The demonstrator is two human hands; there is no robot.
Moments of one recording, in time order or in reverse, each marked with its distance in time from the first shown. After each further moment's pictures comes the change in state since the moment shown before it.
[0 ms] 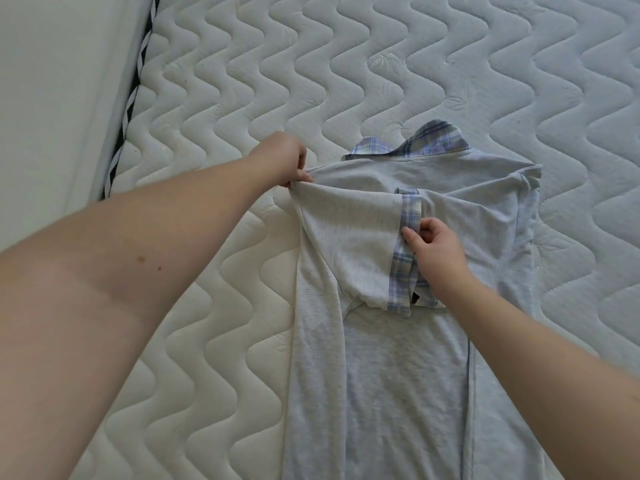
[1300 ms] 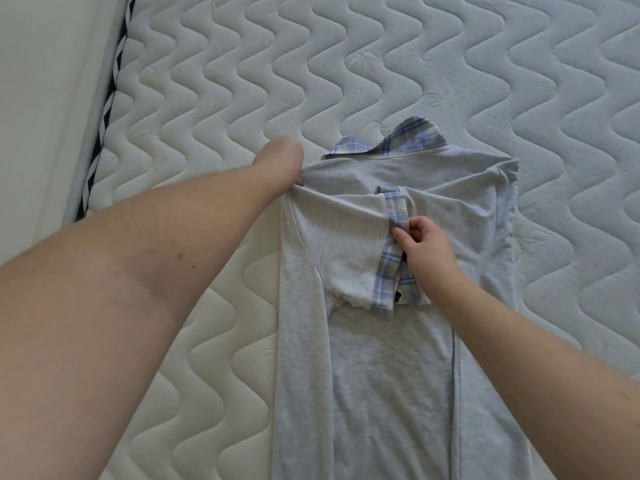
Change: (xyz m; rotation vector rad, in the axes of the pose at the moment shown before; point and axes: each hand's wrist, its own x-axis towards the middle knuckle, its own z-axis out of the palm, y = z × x) left_hand 0.017 0.036 0.017 0.046 0.046 -0.095; right_hand -0.002 -0.001 -0.012 -0.003 0.010 0.031
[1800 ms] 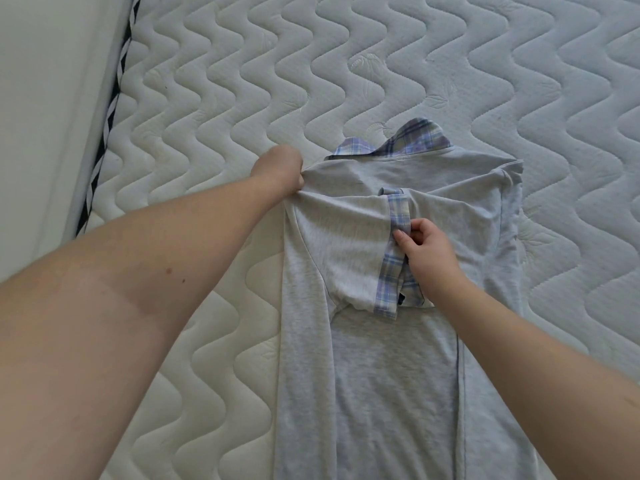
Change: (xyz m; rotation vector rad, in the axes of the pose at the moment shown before) left_hand -0.004 -0.009 0.013 -0.032 0.128 0.033; right_hand 0.001 0.005 0.002 0.036 -0.019 -0.015
